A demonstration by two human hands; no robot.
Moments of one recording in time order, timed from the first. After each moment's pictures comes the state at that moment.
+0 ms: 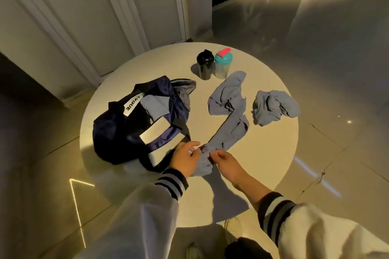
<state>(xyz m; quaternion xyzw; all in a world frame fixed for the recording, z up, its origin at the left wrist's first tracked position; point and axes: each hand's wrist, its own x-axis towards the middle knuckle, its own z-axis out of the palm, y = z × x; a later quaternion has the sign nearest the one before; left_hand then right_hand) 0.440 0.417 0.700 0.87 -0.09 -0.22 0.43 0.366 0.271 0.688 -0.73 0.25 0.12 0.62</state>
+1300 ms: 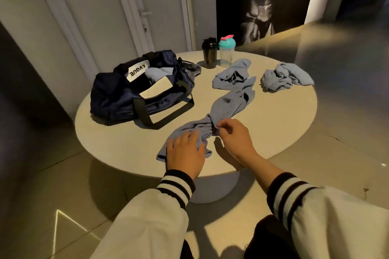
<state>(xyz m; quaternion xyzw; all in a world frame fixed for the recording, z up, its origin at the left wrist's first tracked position) 0.318 0.477 0.495 0.97 -0.23 0.12 0.05 0.288 0.309 0.497 -0.85 0.11 -0.22 0.47</state>
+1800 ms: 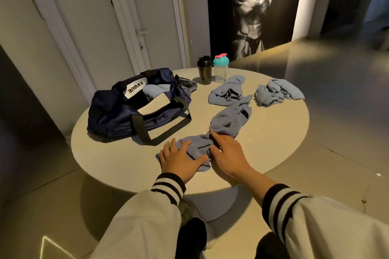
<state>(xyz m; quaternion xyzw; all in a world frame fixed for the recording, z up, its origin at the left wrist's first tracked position) 0.360 0.481 0.500 0.97 -0.16 0.01 0.17 0.303 0.311 0.489 -0.93 0.06 -0.19 0.30</state>
